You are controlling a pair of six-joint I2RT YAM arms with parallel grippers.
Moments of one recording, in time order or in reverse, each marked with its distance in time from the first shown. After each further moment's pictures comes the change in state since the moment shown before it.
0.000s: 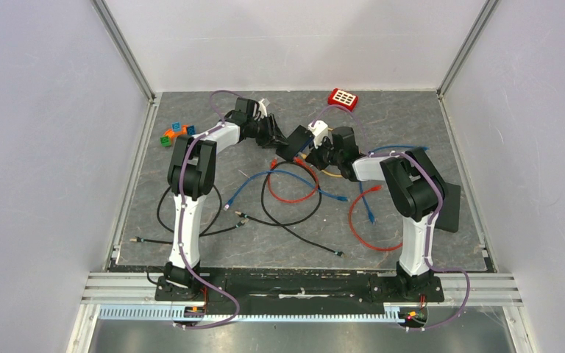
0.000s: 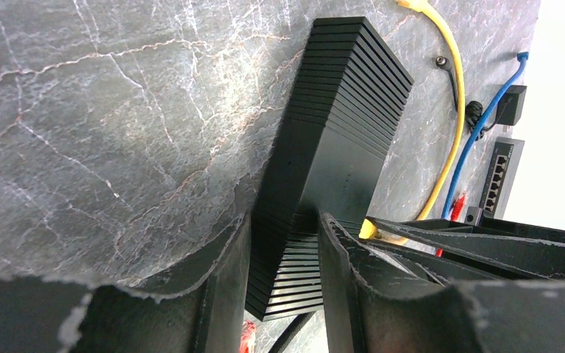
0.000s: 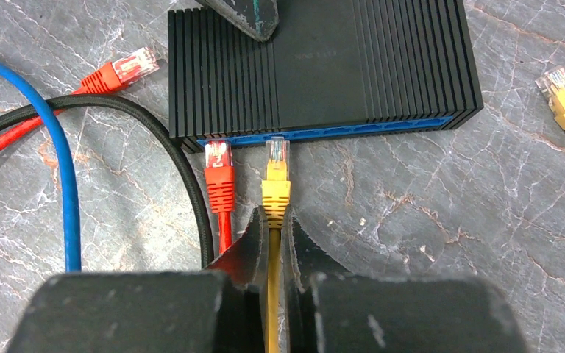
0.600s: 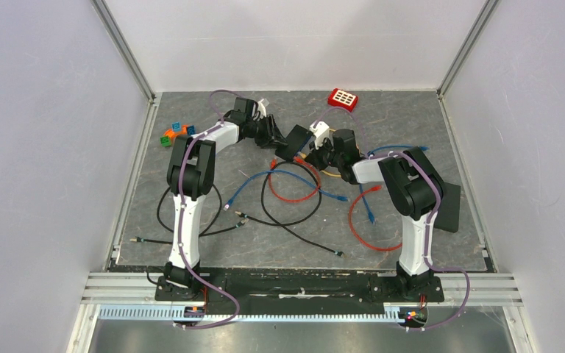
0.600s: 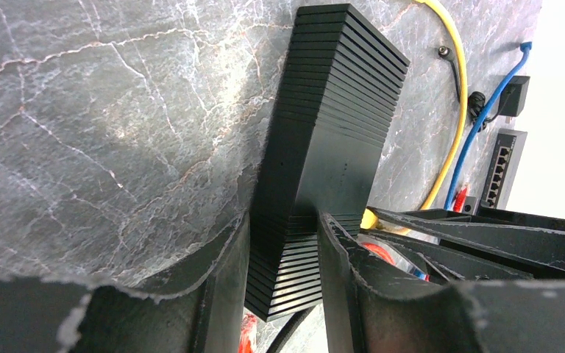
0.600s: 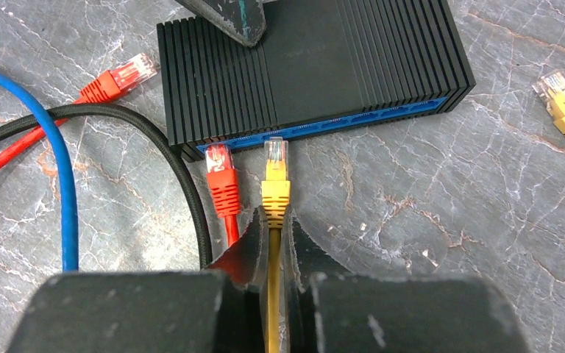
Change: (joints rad) left arm 0.006 -0.003 0.001 -0.021 0.013 0.026; right arm 0.000 0.018 -0.032 0.097 -0.002 0.030
